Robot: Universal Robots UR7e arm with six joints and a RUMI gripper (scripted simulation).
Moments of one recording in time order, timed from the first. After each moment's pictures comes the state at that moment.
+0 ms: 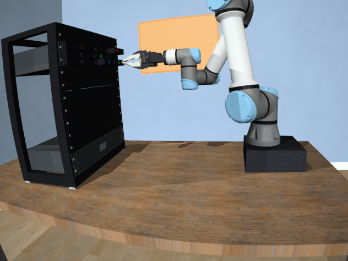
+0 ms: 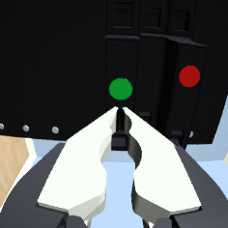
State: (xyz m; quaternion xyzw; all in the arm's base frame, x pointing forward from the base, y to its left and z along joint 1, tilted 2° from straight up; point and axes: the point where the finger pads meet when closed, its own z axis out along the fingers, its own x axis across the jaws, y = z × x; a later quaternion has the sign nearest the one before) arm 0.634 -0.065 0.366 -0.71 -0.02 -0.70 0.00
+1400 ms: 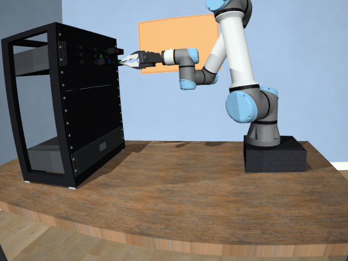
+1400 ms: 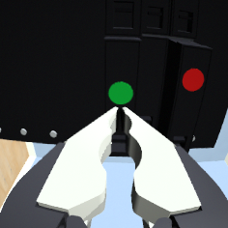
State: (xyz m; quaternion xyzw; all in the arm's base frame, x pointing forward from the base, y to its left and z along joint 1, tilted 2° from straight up) arm 0.643 -0.064 0.365 -0.71 -0.02 -0.70 0.00
